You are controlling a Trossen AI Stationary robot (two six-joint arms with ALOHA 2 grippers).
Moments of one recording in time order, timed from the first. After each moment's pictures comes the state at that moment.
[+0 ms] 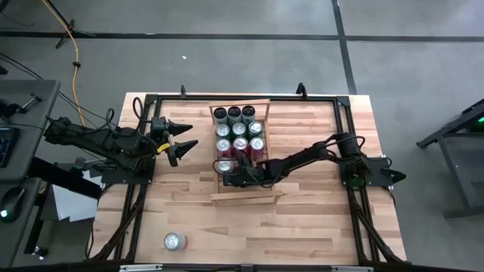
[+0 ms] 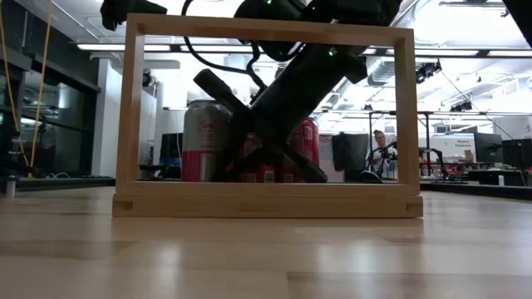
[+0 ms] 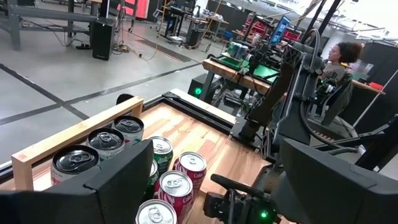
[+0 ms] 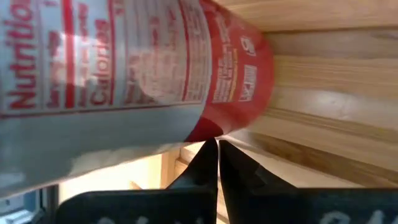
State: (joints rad) left arm -0.27 0.64 0.67 -0.13 -0.64 -0.39; right arm 0.15 2.10 1.31 -0.02 0.18 1.51
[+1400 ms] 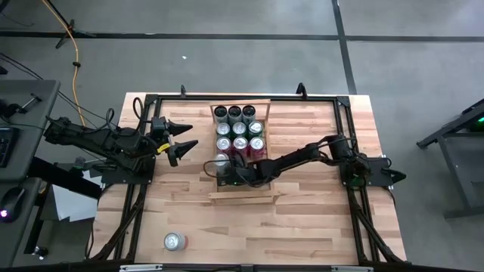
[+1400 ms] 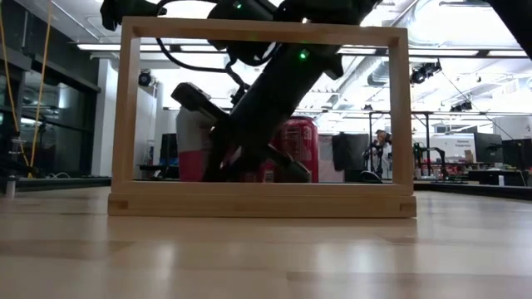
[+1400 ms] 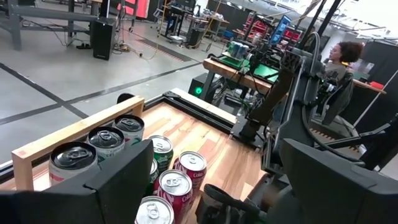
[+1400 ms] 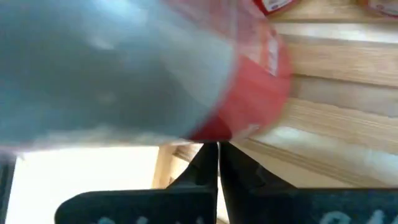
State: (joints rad) left arm -0.27 0.64 0.67 -0.14 -0.64 -0.39; right arm 0.14 2.20 1.48 -0.17 0.28 1.40
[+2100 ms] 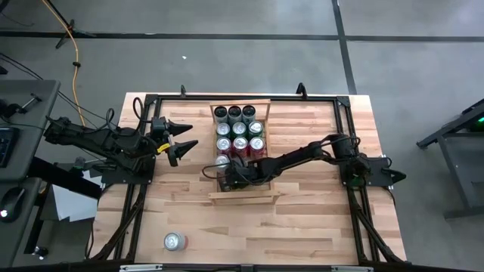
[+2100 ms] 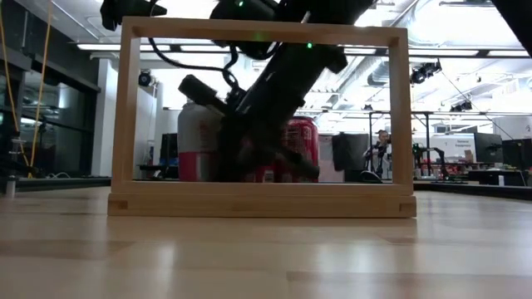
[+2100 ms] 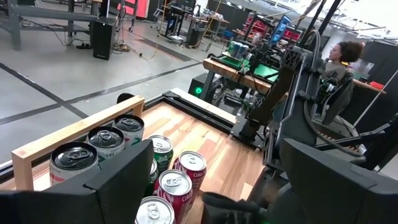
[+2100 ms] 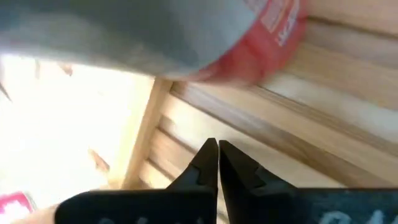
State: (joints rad) left arm -0.27 0.64 0.67 -0.14 -0.64 -0.39; right arm 0.14 2.17 1.48 -0.25 0.10 1.28
